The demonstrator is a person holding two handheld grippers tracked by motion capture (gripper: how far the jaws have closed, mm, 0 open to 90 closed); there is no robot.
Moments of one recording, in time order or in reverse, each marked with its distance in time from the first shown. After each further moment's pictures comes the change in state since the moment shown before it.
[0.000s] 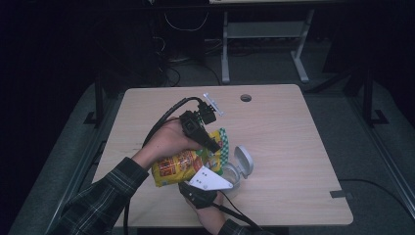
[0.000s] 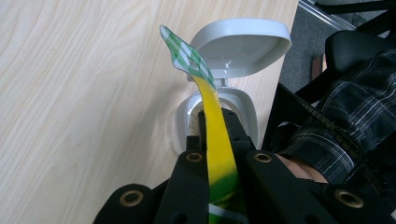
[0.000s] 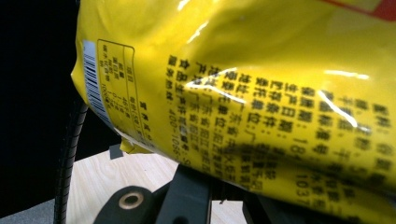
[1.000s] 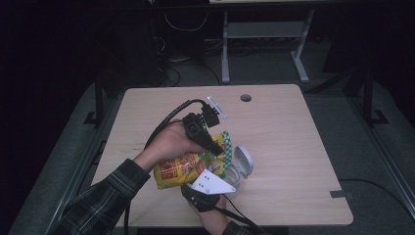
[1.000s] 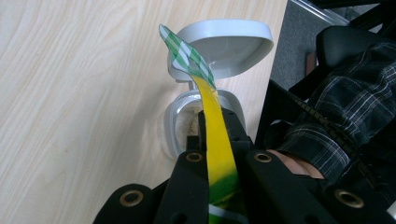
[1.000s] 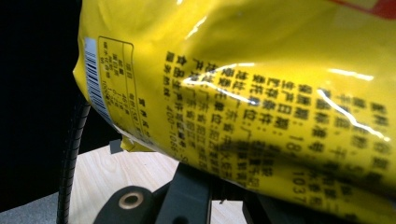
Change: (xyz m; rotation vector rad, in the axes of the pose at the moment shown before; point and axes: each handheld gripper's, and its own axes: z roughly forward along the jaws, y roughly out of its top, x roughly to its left) left arm -0.009 0.003 0.004 0.000 -0.020 0.020; right arm 0.003 -0.002 -0.009 0.005 -0.007 -0.015
